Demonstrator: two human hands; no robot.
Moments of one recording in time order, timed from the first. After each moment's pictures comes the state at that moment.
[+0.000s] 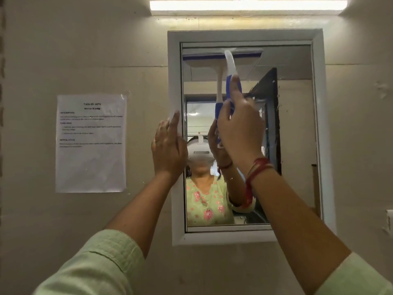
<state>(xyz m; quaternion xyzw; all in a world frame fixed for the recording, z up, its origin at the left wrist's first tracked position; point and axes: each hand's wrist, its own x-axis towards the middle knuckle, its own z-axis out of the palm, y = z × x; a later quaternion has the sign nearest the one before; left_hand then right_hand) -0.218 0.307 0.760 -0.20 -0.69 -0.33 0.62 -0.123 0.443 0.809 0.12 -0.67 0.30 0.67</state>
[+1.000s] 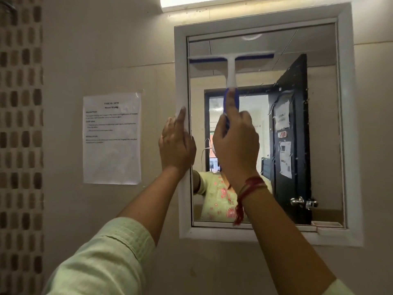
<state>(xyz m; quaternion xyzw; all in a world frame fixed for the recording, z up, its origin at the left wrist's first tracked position) -0.215 0.313 0.757 -0.15 -0.69 -0.28 0.65 -0.137 0.436 0.771 0.15 -0.67 0.32 0.65</state>
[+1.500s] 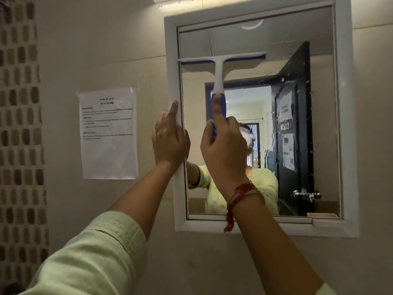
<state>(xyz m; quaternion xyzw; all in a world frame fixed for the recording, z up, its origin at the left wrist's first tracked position) -0.214 0.315 0.758 -0.15 -0.69 -0.27 0.65 -0.135 0.436 0.746 0.18 -0.68 0.32 0.63</state>
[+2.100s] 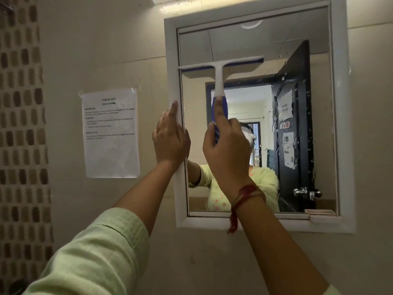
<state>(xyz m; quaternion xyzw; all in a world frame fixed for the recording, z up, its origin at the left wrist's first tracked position) -0.208 0.318 0.757 -0.13 -0.69 -0.27 0.65 -0.131 0.443 0.740 0.19 -0.67 0.32 0.64</state>
